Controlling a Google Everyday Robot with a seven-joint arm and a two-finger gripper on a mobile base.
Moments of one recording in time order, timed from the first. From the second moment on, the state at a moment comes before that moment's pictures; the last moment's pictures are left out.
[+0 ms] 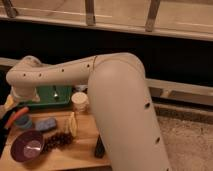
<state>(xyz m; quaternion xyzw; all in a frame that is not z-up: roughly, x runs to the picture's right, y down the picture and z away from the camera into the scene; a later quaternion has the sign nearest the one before) -0.394 0.061 0.716 -0.36 -0.06 0.52 0.77</state>
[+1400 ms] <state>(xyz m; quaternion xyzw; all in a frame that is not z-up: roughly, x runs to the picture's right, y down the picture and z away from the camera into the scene) -0.447 0.086 0.783 -0.47 -0.06 0.50 0.73</state>
